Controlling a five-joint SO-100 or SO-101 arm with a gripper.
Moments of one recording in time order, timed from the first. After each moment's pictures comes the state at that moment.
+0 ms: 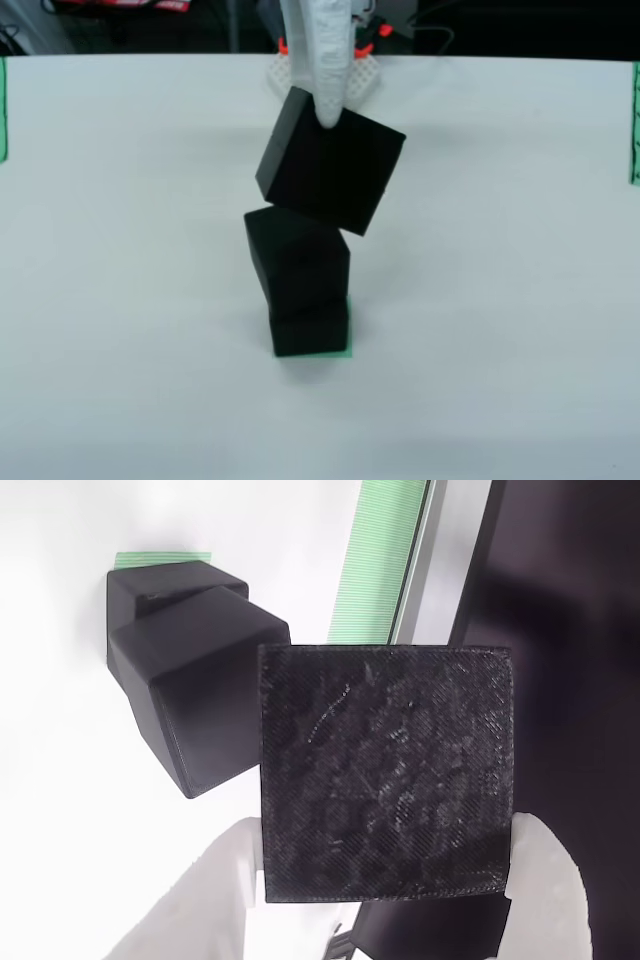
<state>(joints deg) -2.4 118.7 86.0 90.0 -14.2</state>
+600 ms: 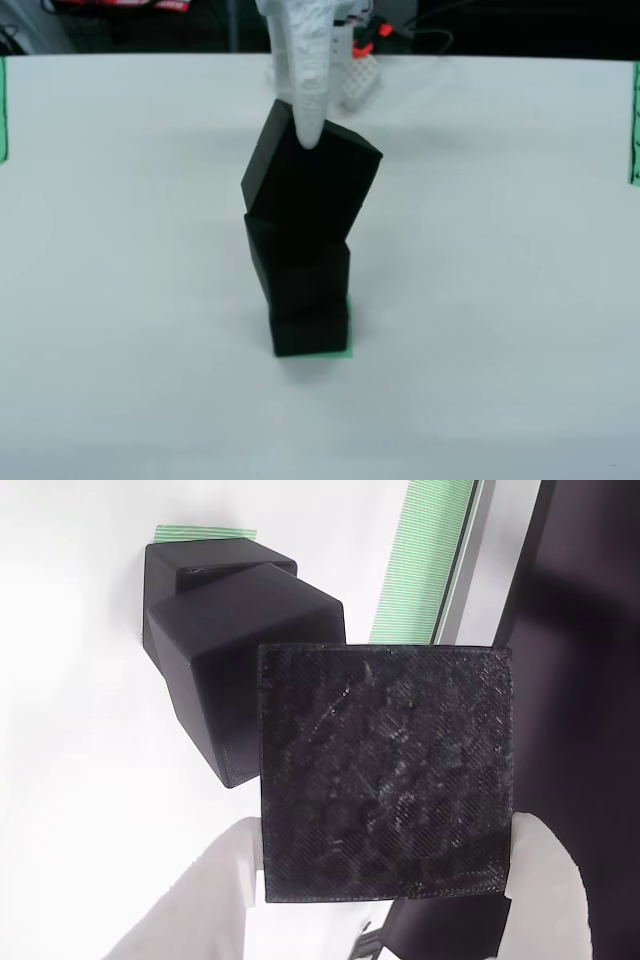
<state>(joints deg) -0.4 118.2 88.9 90.0 -15.9</state>
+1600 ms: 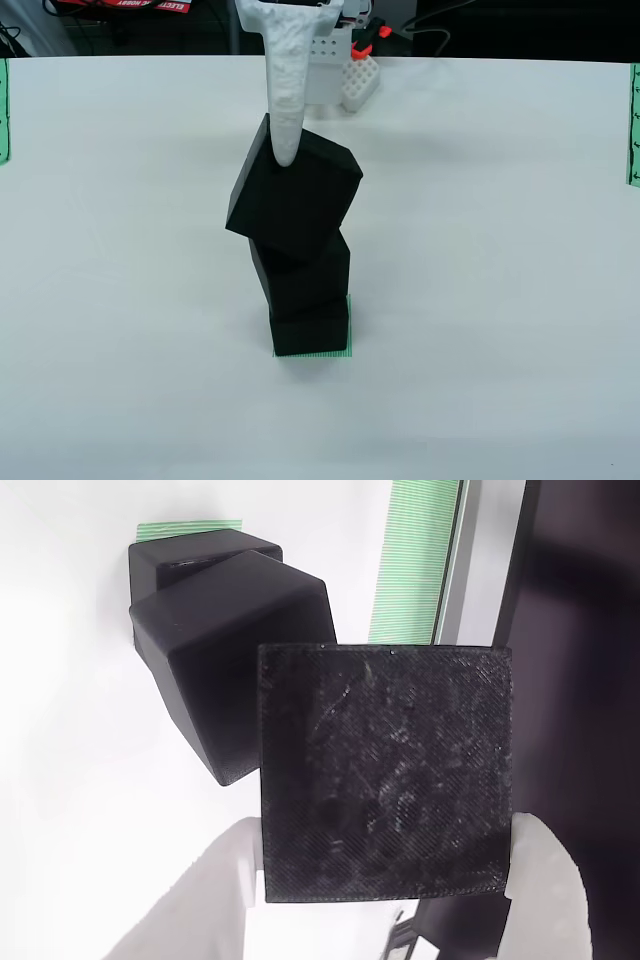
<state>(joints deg) 0.9 115.0 87.8 88.4 -10.3</state>
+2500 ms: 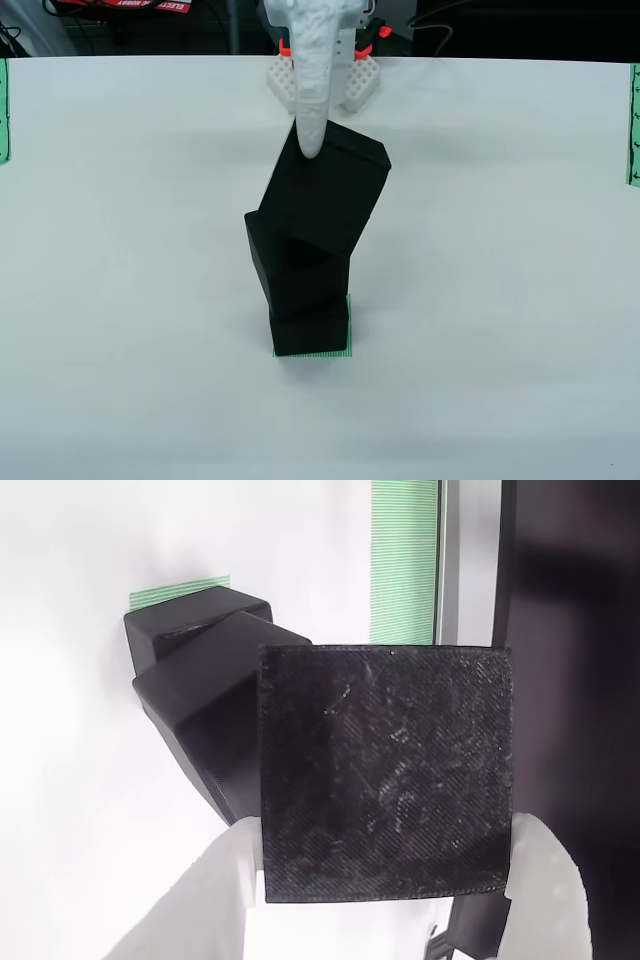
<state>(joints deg) -3.3 117.7 89.6 88.4 -0.8</state>
